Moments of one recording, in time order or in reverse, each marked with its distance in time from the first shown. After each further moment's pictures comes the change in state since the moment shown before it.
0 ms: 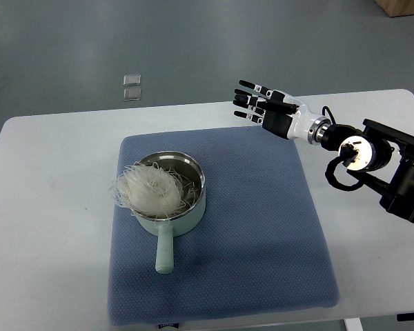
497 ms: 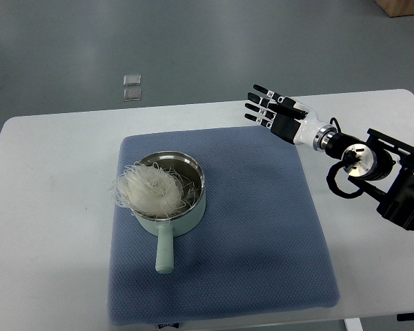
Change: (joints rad) left arm 0.000 0.000 0.000 0.000 0.000 0.001 0.000; right arm -0.058 0.032 0.067 -0.070 0.004 0.025 0.004
